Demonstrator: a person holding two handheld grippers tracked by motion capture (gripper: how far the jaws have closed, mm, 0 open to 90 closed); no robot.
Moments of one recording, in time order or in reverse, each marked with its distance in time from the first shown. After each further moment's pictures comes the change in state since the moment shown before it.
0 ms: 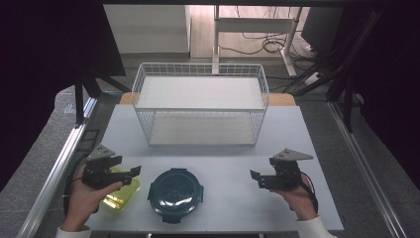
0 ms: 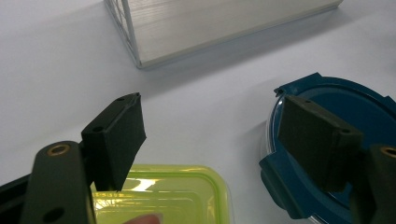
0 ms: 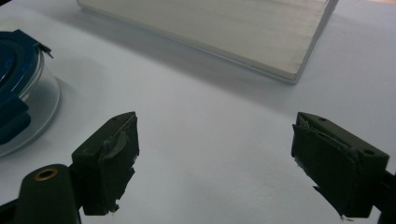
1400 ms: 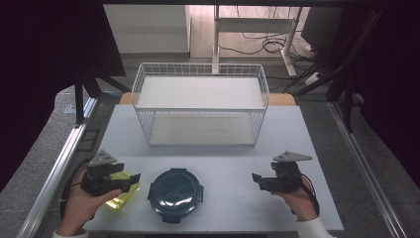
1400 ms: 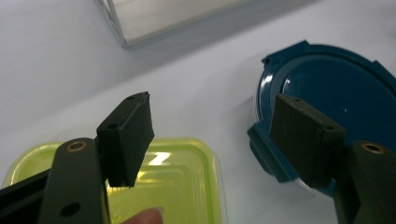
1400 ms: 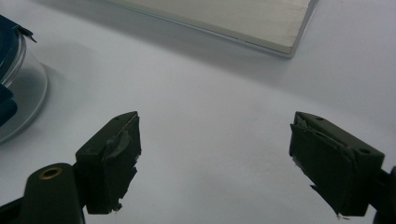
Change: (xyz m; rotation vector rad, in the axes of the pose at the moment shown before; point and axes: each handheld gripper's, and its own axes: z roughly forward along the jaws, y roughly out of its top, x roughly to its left) left arm -0.008 -0.009 -0.006 0.086 -0.032 0.043; right arm -0.001 -0.006 0.000 0.065 -0.031 0.041
